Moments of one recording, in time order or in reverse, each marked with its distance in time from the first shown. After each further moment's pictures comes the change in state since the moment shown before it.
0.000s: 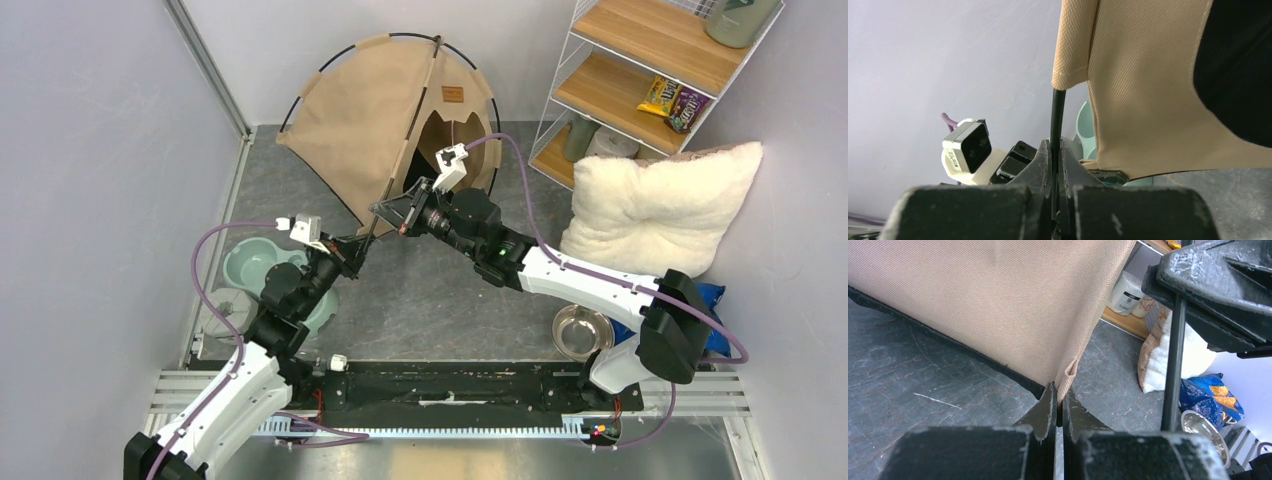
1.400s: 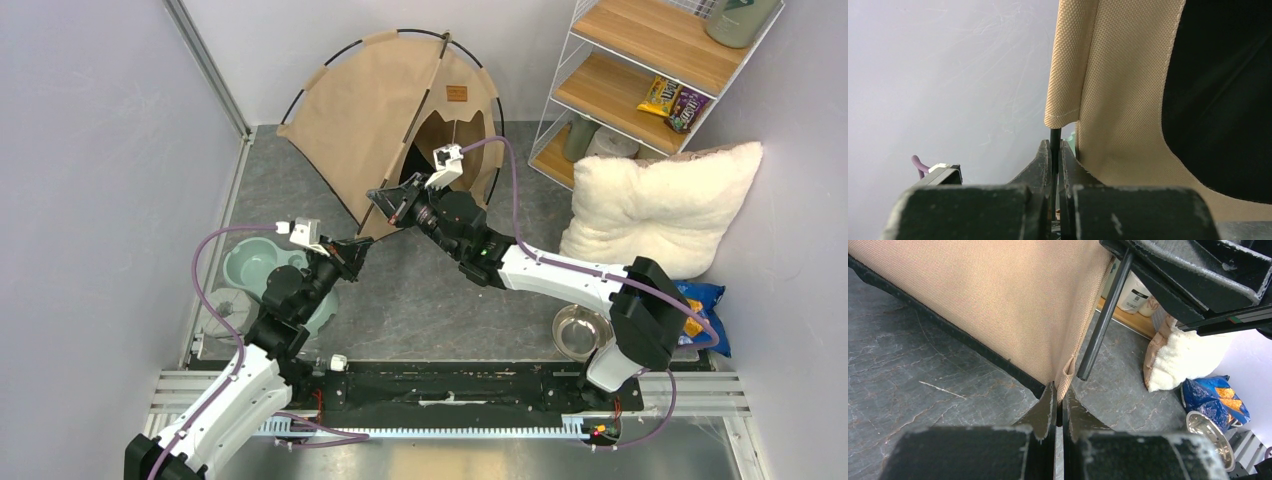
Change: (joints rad) left arm -0.003 -0.035 -0.027 -0.033 -0.032 -0.021; right arm 0.009 0.117 0.013 0.178 0.175 -0.104
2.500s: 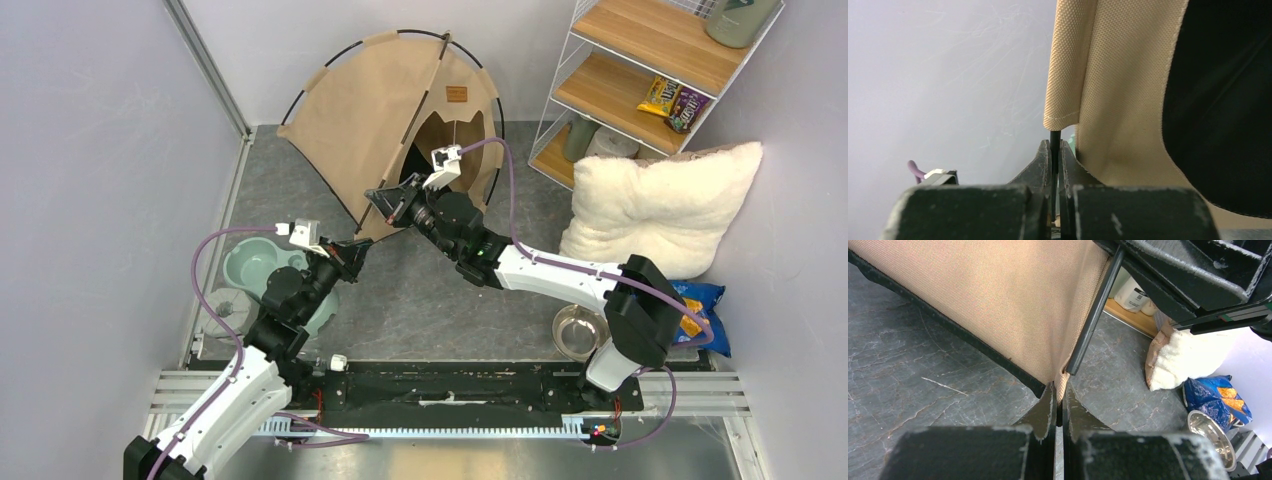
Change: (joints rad) left arm -0.010 -0.017 0.000 -0.026 -0.020 0.000; right arm 0.005 0.022 0.005 0.016 0.018 -0.004
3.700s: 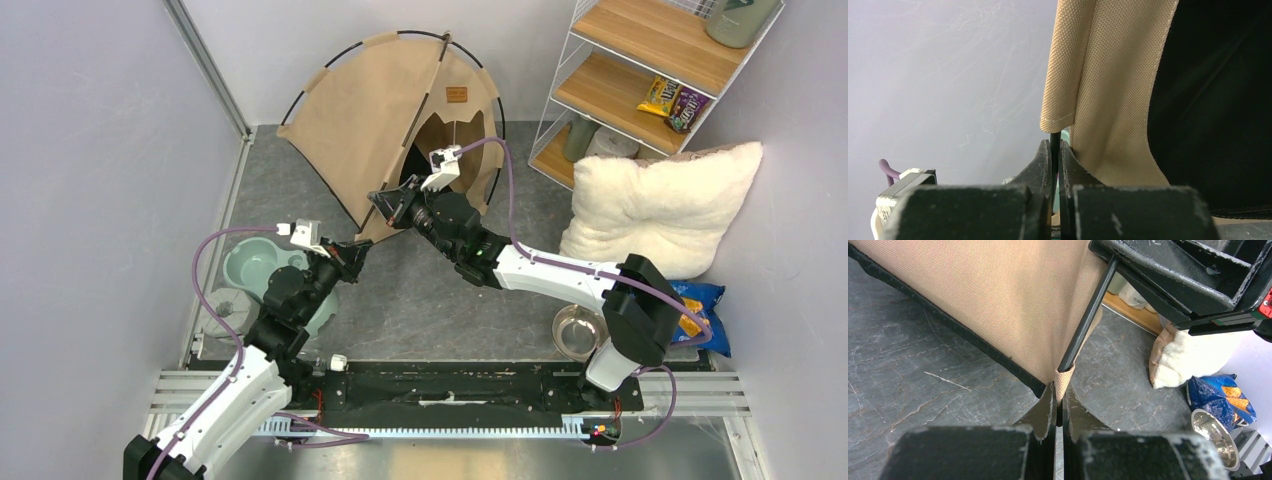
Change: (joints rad) left arm -0.001 0.003 0.000 -0.013 -0.007 0.000; right arm 0.000 0.008 0.002 -0.025 0.023 -0.041
